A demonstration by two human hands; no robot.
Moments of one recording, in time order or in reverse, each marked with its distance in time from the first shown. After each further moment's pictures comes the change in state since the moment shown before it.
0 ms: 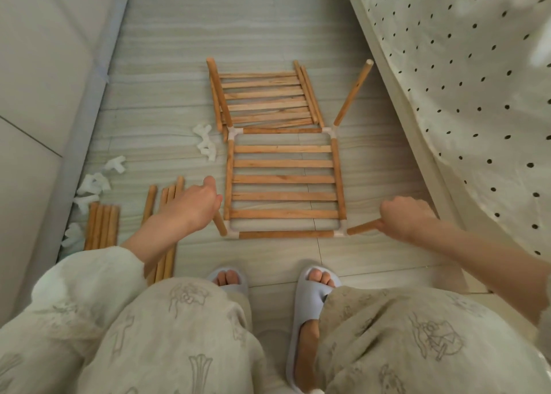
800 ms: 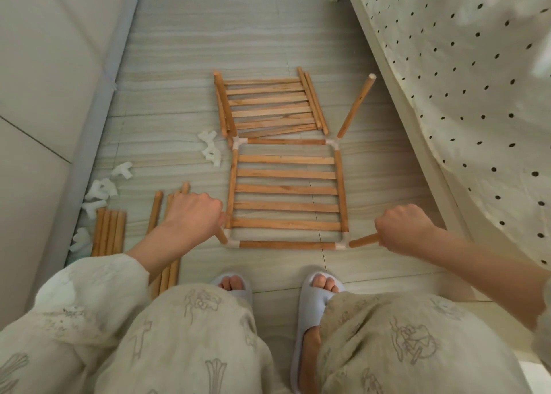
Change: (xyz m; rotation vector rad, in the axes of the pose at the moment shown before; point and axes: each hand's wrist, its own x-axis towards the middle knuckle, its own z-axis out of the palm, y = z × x) left_hand -0.007 0.002 -0.003 0.627 0.122 0.143; right_hand 0.010 -0.001 0.013 -0.417 0.103 -0.281
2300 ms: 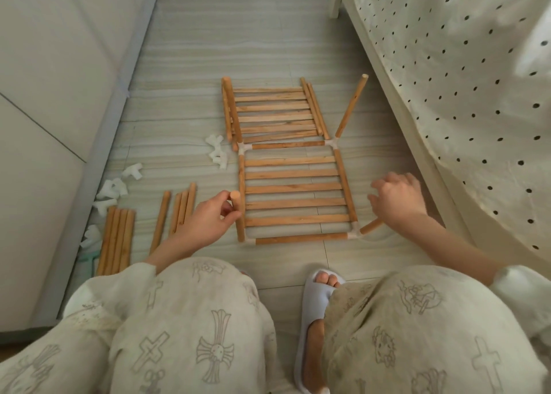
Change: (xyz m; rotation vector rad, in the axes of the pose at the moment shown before) left_hand -0.019 0.005 0.035 -1.092 0.127 -0.042; right_hand 0.010 -0.005 -0.007 0.488 0.354 0.450
